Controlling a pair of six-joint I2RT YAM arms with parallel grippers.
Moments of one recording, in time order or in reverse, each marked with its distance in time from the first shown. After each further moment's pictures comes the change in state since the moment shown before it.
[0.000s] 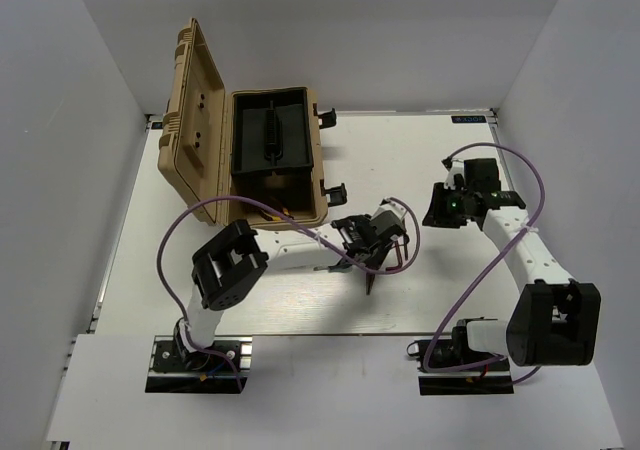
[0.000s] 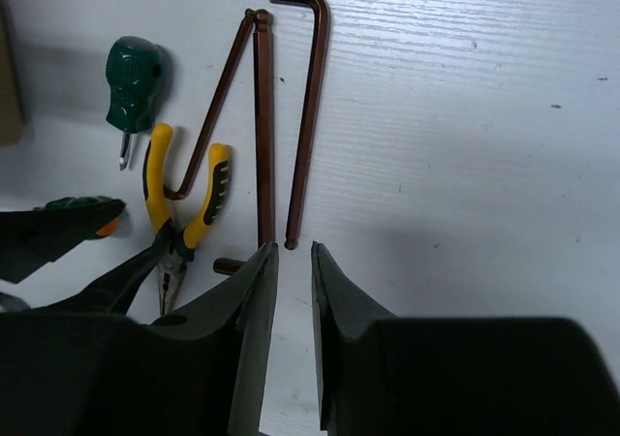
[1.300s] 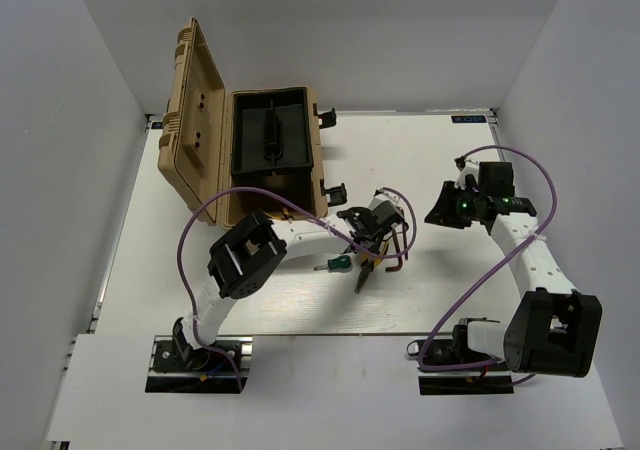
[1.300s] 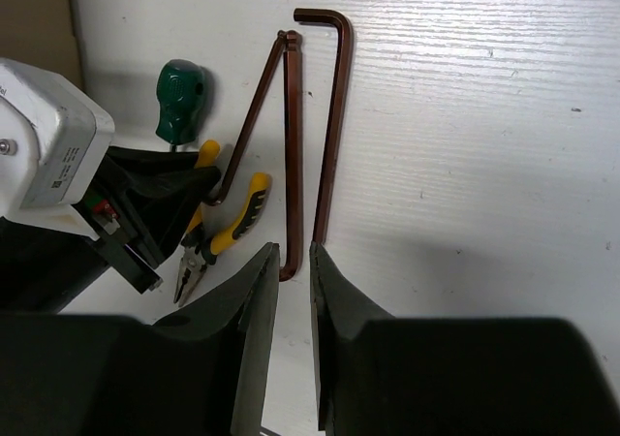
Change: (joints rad) left arm 0.068 0.159 0.104 0.021 -0.031 -0.066; right arm -0.093 -0.048 -0.041 0.045 -0.145 0.041
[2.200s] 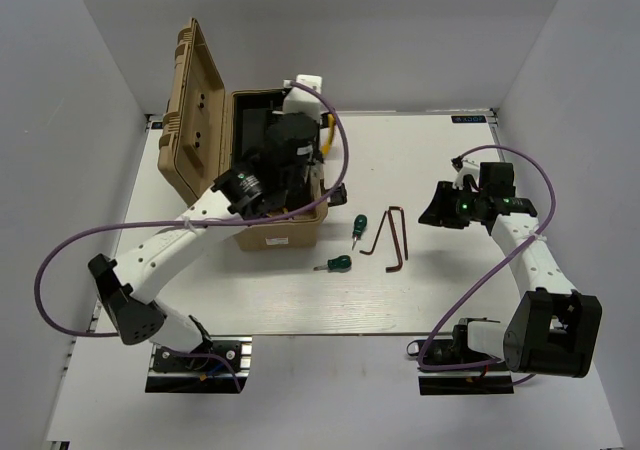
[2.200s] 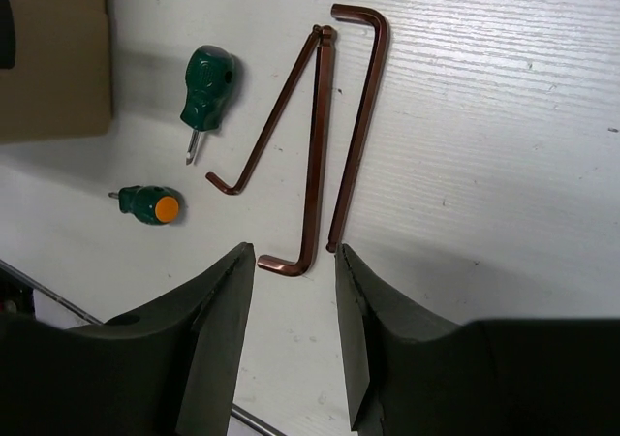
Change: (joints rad) left arm 0.144 -0.648 0.104 0.012 -0.323 0.306; right arm -0.008 0.000 -0.002 0.000 -0.080 -0.052
